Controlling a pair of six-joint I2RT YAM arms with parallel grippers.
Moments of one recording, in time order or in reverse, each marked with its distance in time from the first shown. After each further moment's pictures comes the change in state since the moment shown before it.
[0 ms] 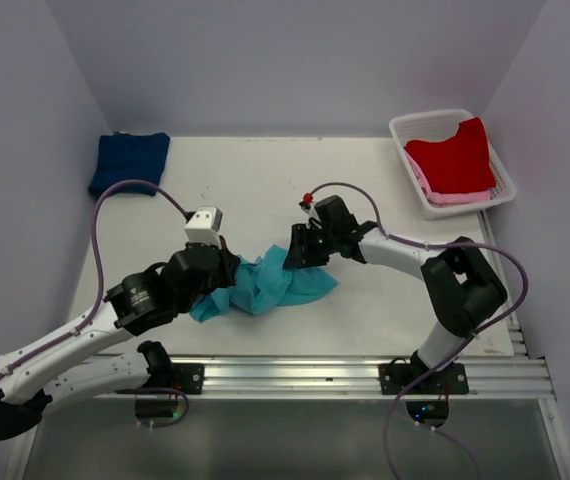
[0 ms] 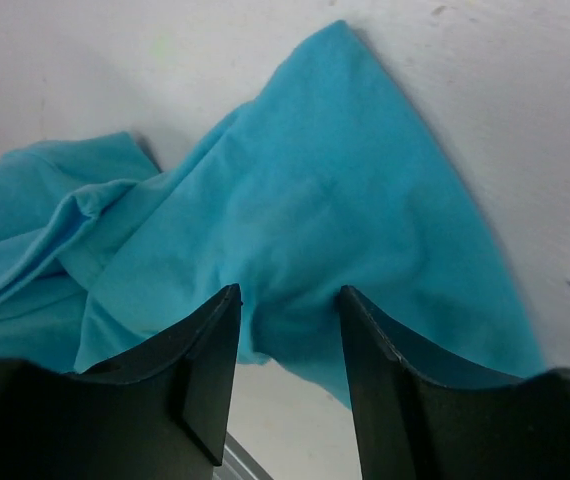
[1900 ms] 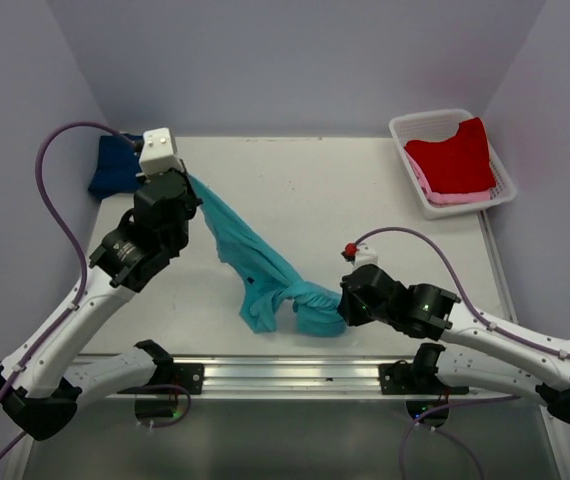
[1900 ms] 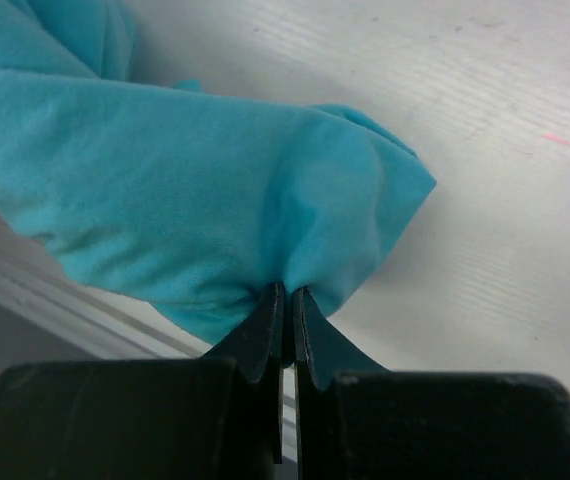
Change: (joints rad) left arm 0.335 0.192 0.354 0.168 -0.300 0.380; right arm 0.434 -0.822 -0.253 -0.576 0.653 0.170
